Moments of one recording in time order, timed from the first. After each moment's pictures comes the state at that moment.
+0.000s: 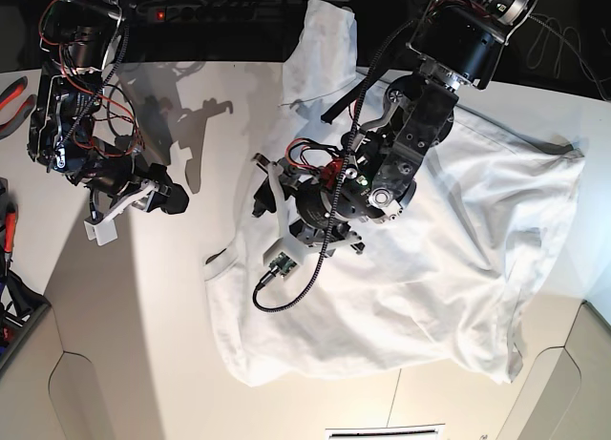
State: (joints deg) left arm -7.5 -4.5 27.0 81.7 -10.1 -13.5 38.8; right arm 6.1 6.2 23.4 63.7 36.7 30.9 -55.2
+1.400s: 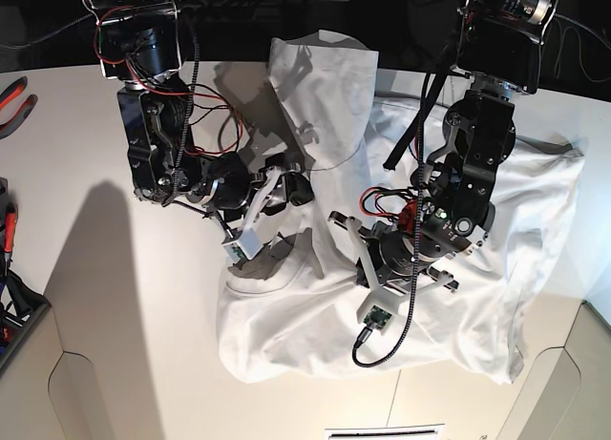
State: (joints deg) left arm -7.6 -9.2 13.1 91.3 -5.0 -12.1 44.0; right arm 8.7 -1.1 -3.8 63.7 24.5 31.9 -45.0
